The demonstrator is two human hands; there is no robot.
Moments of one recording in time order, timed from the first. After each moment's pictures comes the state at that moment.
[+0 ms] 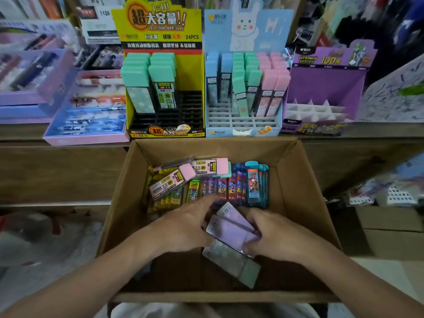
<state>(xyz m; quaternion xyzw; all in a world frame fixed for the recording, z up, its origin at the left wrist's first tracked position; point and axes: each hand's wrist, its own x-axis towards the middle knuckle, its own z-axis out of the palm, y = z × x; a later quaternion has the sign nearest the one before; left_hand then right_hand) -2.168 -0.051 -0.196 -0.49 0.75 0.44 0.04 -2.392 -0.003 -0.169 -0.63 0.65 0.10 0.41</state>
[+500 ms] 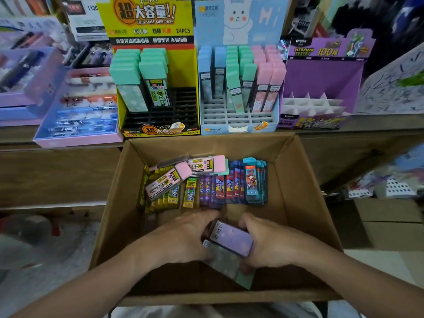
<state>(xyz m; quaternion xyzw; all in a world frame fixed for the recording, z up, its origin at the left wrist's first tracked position) -2.170 -0.041 -0.207 -0.46 0.79 0.39 0.09 -2.384 0.000 -0.171 -0.64 0.61 0.15 0.45</state>
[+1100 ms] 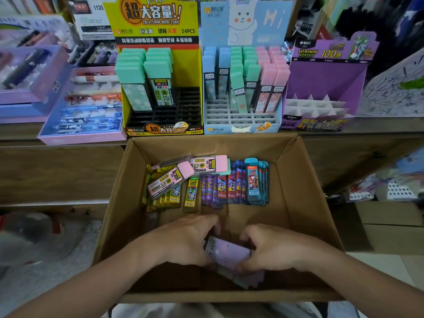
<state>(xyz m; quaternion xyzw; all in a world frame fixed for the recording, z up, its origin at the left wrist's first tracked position) -2.168 -0.040 -0.201 -0.43 0.80 0.39 0.14 -2.379 0.004 -0.164 -0.59 0.61 0.16 0.50</state>
